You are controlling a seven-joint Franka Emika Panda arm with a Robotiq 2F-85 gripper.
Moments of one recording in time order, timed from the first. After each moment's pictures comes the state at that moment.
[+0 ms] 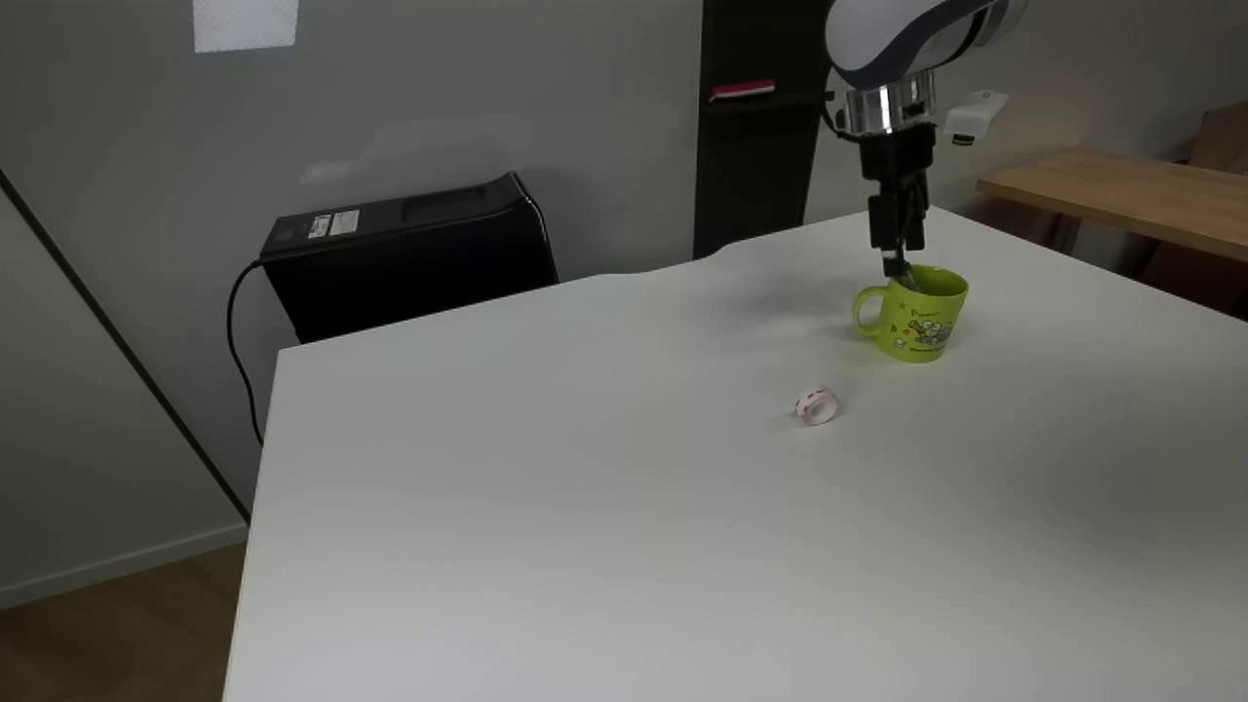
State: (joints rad) arm -0.09 1.12 -0.02 -0.92 -0.16 1.77 -0.53
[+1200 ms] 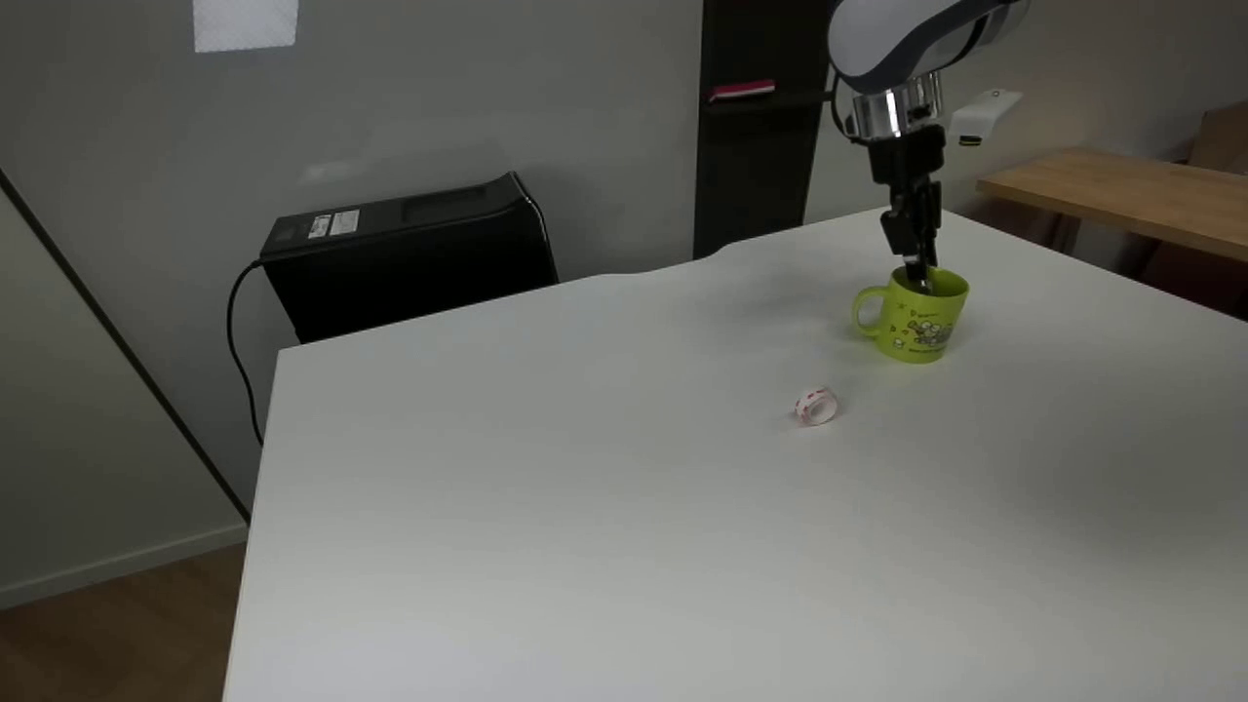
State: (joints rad) arm -0.09 1.14 -0.03 -0.90 -0.18 1.72 -0.48
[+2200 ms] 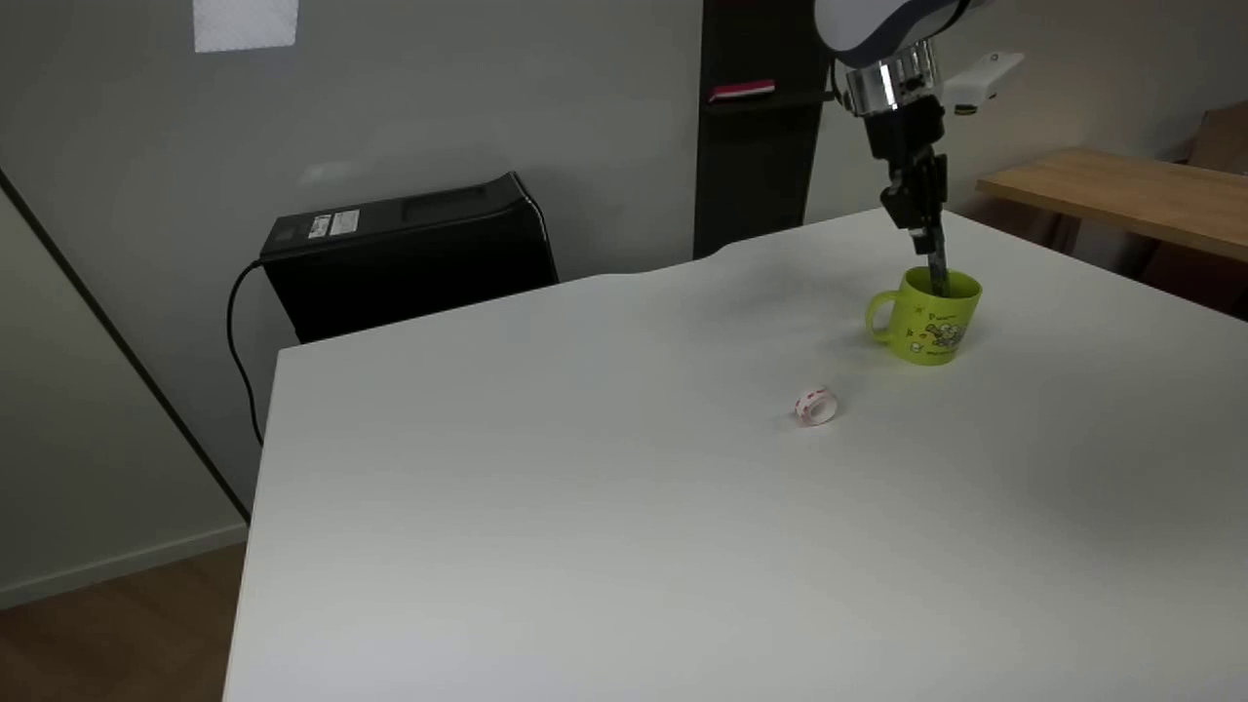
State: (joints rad) arm -0.05 1.16 -0.06 -0.77 -0.21 1.60 -0.42
